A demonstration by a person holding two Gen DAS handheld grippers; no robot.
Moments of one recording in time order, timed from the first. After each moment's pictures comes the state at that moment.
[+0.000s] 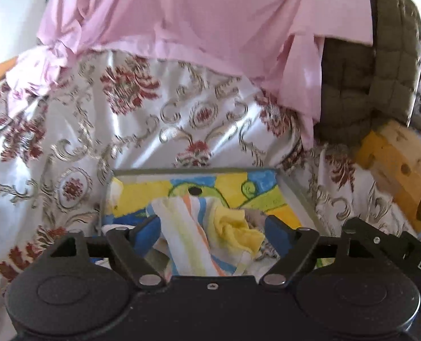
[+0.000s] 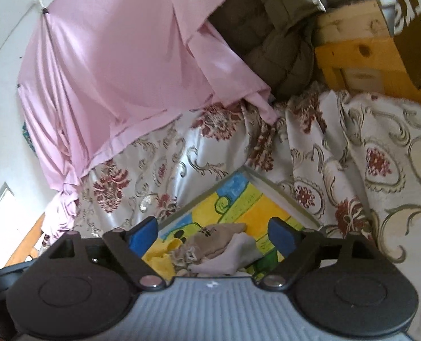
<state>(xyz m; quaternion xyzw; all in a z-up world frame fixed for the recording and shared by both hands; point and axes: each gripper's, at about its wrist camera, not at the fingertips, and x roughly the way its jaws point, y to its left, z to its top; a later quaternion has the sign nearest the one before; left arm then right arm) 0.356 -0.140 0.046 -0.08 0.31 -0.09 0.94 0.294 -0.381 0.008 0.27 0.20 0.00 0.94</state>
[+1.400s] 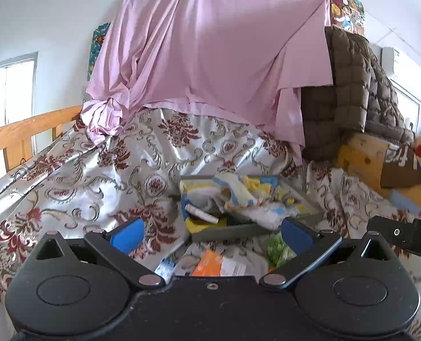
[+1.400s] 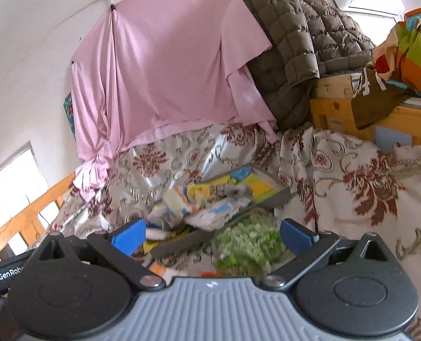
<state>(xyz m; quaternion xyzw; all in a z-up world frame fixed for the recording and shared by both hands) 0.063 -0.048 0.050 -0.04 0.19 -0.07 0.98 0.035 -0.289 0.028 0.17 0.16 0.00 0.97</state>
